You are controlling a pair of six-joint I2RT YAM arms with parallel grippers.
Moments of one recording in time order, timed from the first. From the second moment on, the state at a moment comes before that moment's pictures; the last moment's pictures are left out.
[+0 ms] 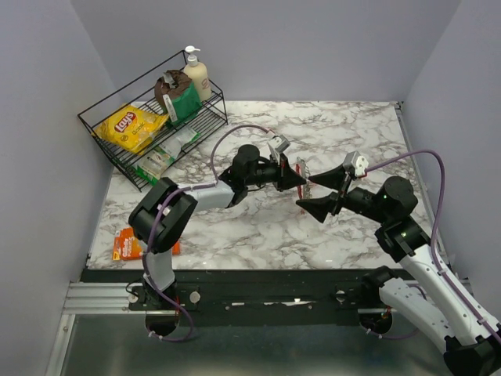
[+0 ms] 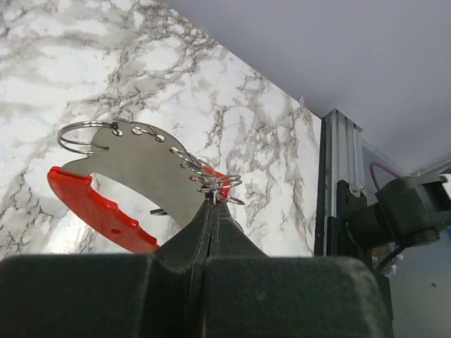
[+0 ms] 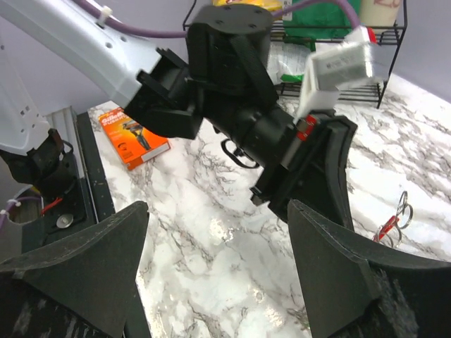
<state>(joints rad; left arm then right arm) -0.70 1.80 1.03 0.68 0.65 -0.48 0.44 0.70 0.65 0.07 -0.65 0.08</state>
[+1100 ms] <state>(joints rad) -0.70 1.89 0.96 0.57 0.46 -0.39 0.44 0.69 0.64 0.03 -0.64 0.08</state>
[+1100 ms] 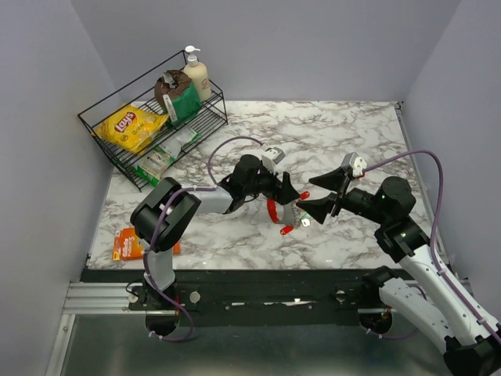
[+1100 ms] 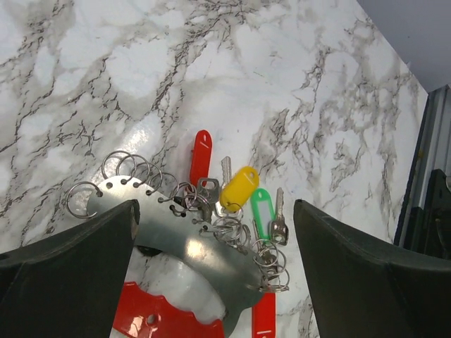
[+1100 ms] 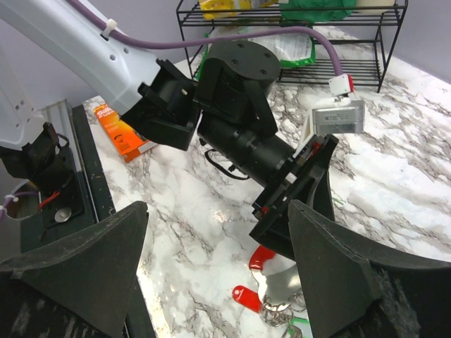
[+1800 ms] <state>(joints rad) -0.61 1.46 0.73 0.57 0.17 -0.36 0.44 0.69 0.64 0.02 -0.55 0.09</state>
